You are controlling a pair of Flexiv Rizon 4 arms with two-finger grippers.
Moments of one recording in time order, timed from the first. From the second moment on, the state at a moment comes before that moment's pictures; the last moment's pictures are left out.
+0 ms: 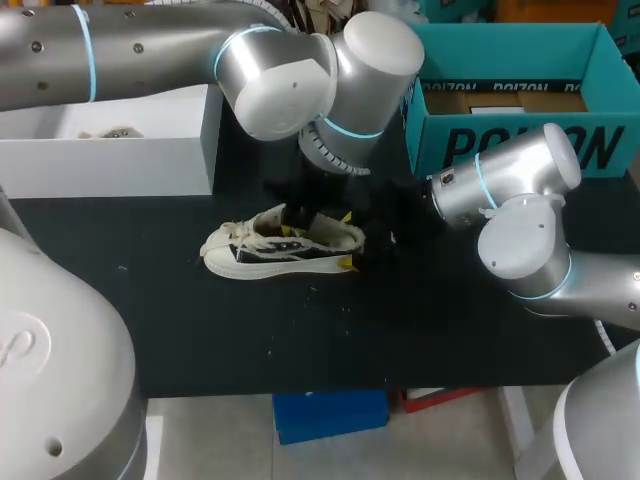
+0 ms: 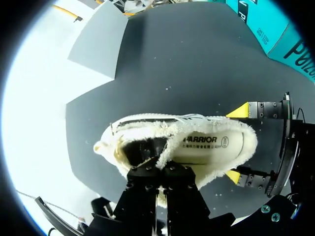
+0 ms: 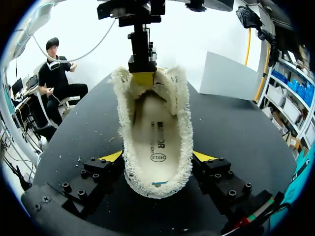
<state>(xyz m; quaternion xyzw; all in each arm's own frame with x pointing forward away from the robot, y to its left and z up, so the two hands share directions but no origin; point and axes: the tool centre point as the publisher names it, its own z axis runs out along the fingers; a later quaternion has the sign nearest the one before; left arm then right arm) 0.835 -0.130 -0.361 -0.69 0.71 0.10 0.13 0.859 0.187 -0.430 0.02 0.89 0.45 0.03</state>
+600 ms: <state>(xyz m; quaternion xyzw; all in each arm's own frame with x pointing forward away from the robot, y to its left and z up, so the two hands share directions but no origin) 0.846 -0.108 -0.325 -0.71 0.70 0.02 0.12 0.859 0.187 -0.430 0.02 0.89 0.45 0.03</state>
